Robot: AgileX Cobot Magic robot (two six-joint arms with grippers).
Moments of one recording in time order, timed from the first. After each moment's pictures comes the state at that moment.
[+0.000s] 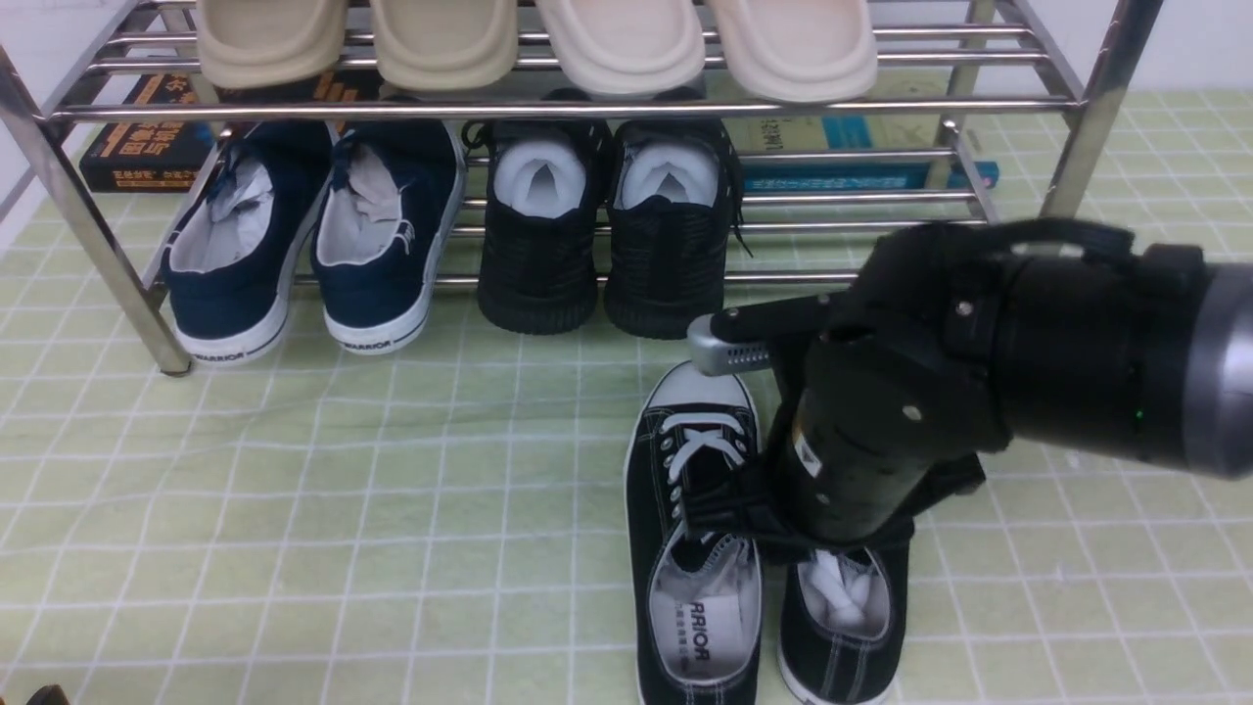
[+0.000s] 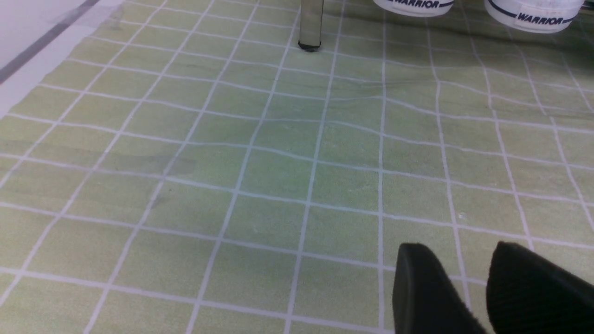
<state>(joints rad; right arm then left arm) 0.83 1.73 -1.28 -0.14 0.95 0.78 0.05 -0.01 0.02 0.08 0.38 -0.16</state>
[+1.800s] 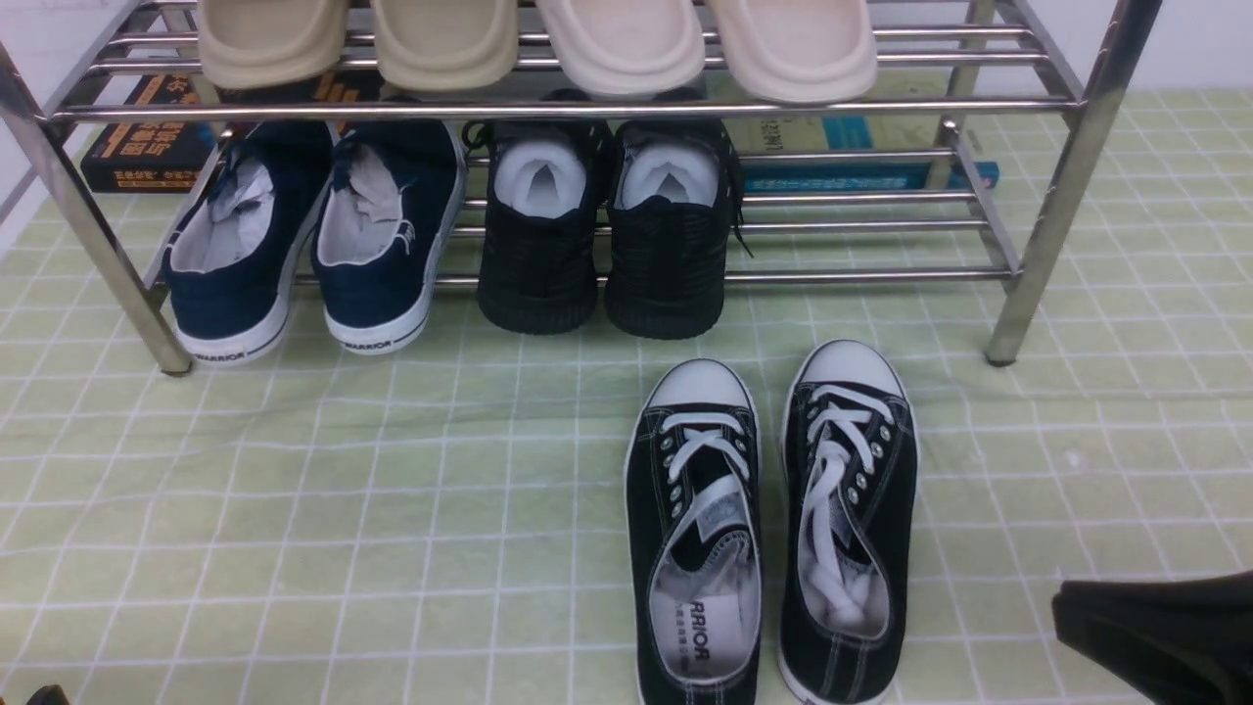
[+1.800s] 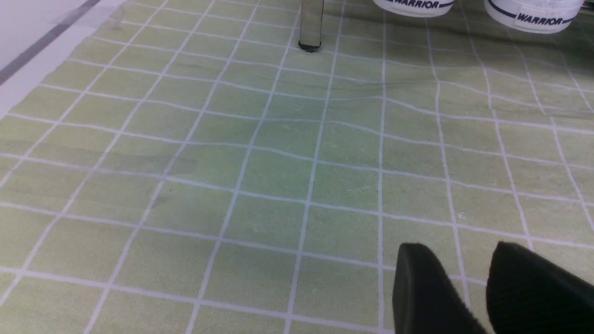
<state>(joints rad) 0.83 0.60 -0.43 -0.03 0.33 0.19 0.05 -0.01 0.02 0.08 0.38 -0.16</state>
